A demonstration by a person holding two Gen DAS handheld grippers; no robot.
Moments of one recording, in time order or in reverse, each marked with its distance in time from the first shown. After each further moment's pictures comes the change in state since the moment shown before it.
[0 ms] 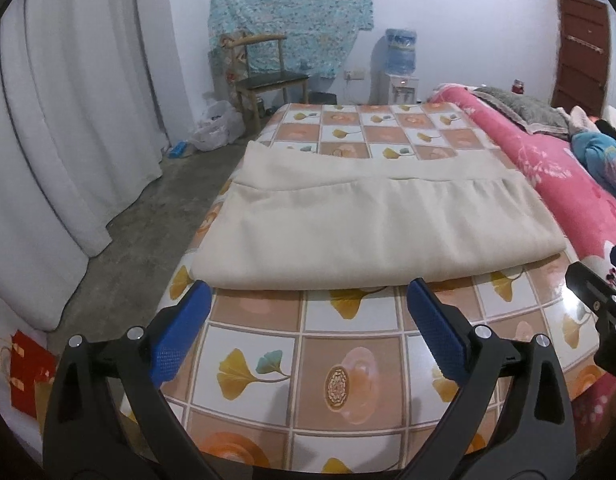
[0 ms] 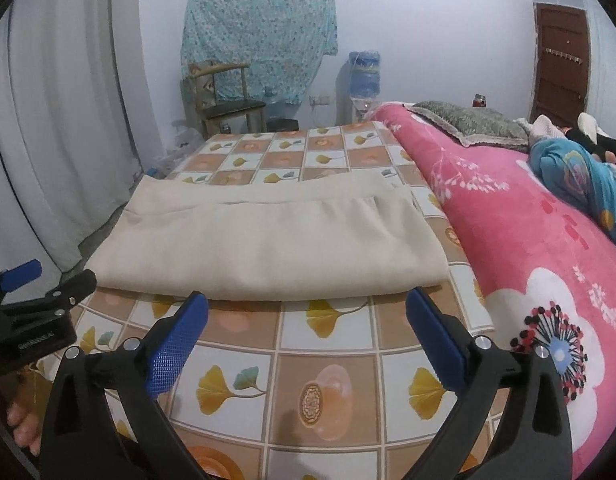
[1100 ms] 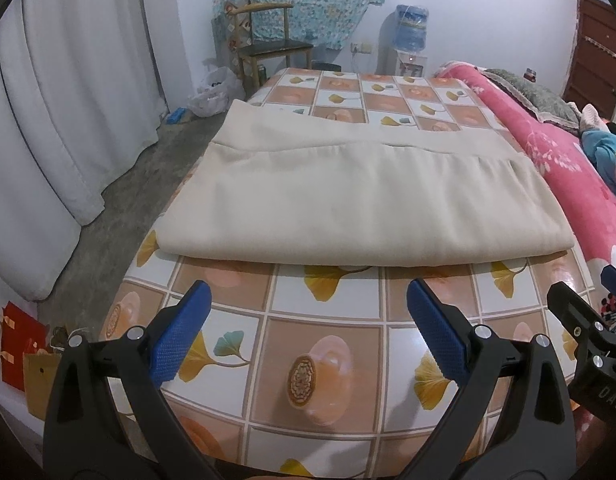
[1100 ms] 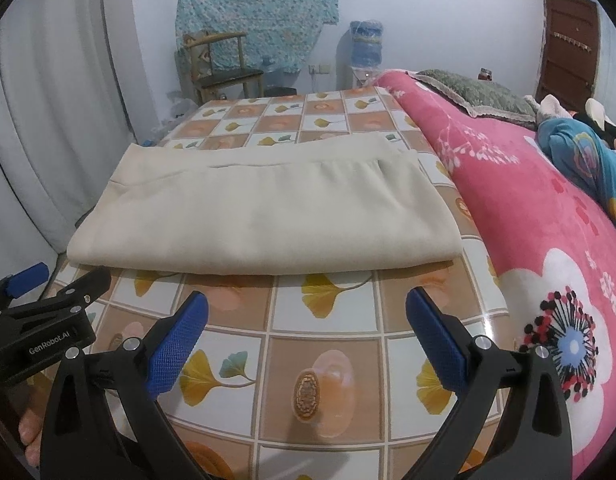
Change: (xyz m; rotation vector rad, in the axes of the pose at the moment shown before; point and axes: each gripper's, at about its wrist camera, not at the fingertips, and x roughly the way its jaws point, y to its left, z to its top) left arm 0.035 -0.021 -0.006 -0.050 0.115 -0.007; right arm 0.033 -0.001 -0.007 -0.004 0.113 -0.006
